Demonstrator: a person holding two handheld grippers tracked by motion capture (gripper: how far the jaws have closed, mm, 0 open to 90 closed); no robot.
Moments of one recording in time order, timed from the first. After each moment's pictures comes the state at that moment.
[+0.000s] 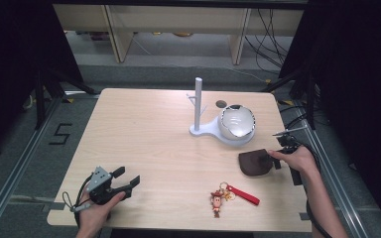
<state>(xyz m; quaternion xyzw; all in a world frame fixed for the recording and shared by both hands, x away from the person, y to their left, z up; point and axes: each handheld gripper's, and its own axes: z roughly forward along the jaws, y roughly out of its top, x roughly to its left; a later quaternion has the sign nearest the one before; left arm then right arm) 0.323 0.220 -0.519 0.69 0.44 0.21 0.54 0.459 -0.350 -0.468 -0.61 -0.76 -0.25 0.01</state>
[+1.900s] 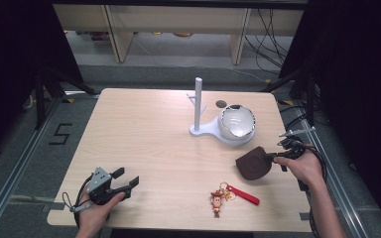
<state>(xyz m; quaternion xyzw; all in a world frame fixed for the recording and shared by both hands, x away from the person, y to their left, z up) 0.324 0.222 -0.522 0.69 0.44 0.21 0.53 0.417 -0.335 -0.424 -0.52 -0.80 -0.29 -0.07</state>
